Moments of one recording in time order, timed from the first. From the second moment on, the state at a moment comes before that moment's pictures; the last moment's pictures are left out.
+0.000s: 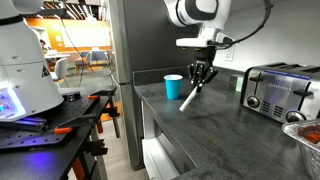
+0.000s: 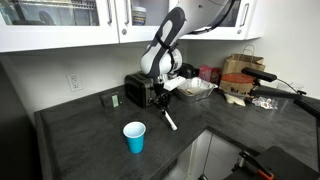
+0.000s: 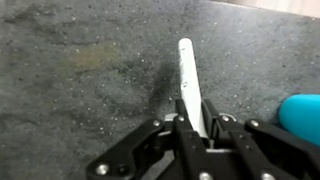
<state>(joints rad) 0.02 0.58 0.06 -1.94 -0.14 2.31 -0.26</state>
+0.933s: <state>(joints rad) 0.01 0.73 0.06 -1.80 -0.13 2.30 -0.25</state>
